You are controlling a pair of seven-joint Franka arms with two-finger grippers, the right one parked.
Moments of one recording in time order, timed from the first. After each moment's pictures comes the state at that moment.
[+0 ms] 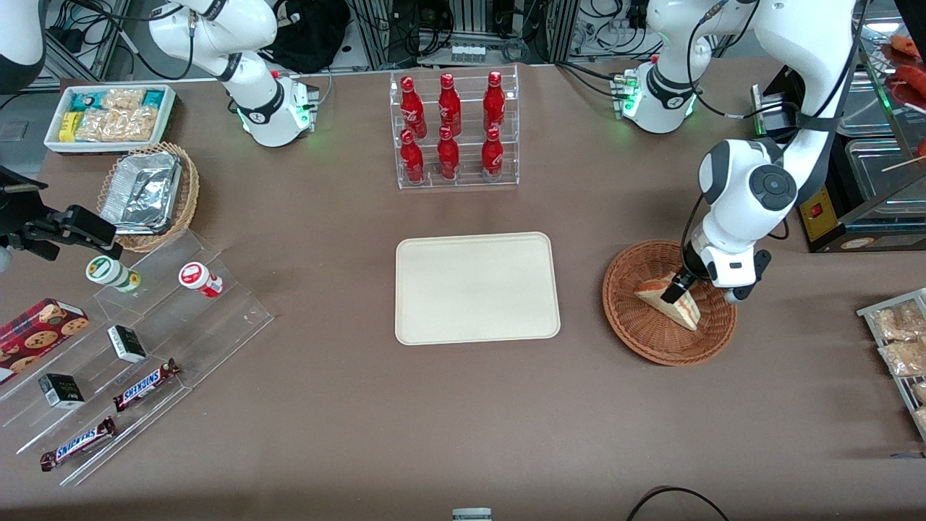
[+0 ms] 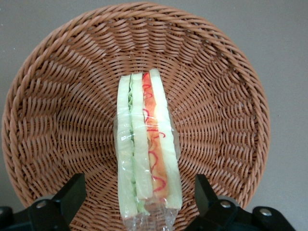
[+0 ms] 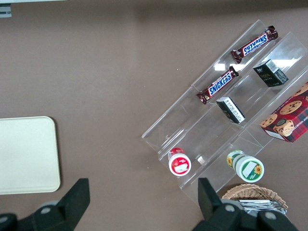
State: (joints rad) arm 0.02 0.17 -0.16 -2.34 -0.01 2.61 -0.99
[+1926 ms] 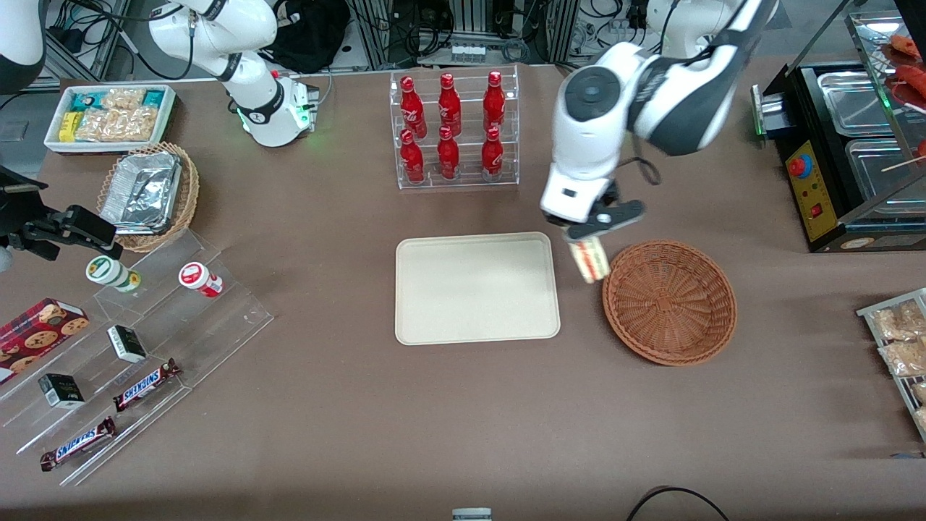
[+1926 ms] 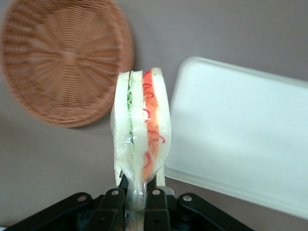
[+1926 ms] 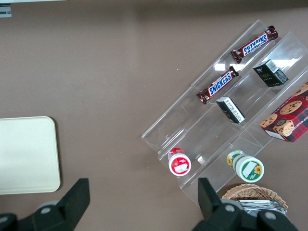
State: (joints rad) arm 0.00 0.16 -0.72 -1.91 0.22 1.95 -1.05
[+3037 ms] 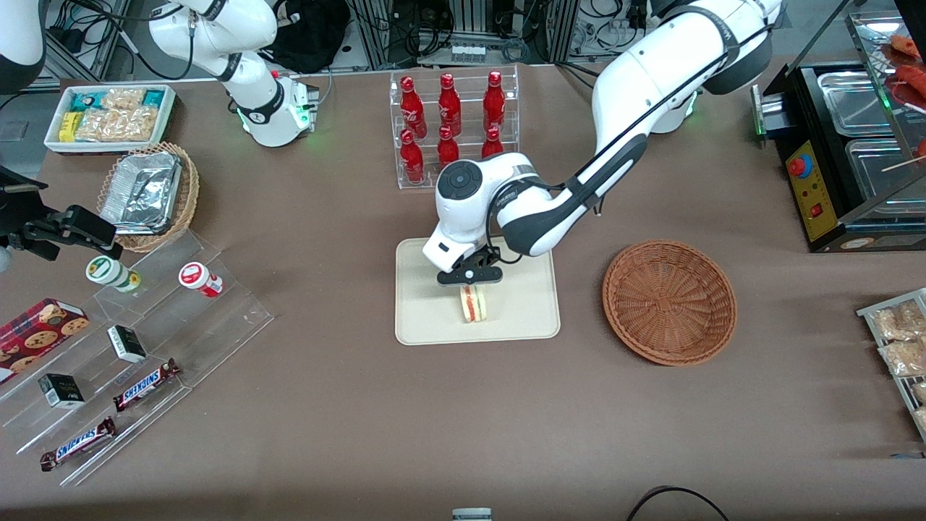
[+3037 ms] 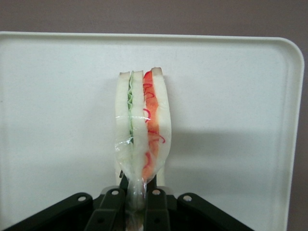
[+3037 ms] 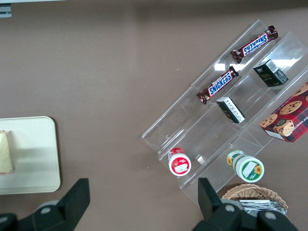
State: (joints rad) arm -0.32 0.82 -0.67 -1.52 0.63 2.15 -1.23
